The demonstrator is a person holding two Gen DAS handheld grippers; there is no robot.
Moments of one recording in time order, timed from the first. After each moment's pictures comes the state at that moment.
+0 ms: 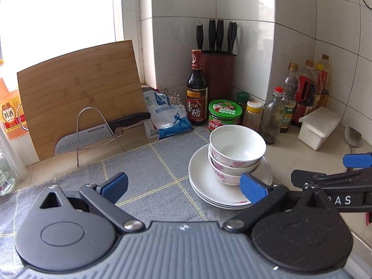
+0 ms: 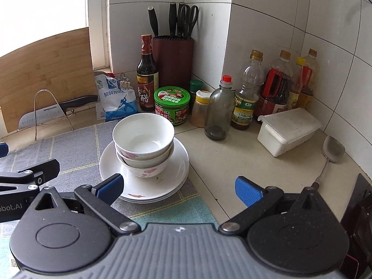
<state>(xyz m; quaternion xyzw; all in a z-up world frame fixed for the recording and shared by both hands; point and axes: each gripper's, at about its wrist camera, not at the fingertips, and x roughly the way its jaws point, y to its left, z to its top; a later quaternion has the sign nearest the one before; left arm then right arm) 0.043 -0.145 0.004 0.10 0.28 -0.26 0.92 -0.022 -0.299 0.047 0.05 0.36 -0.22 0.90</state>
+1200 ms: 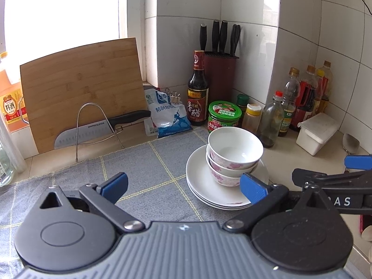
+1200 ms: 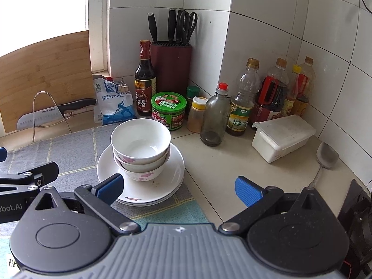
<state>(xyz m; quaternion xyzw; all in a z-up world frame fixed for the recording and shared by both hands) 0.042 -0.143 0.008 0.08 0.29 -0.26 0.92 -0.027 -0.295 0.055 0.04 0.35 -0.23 0.90</state>
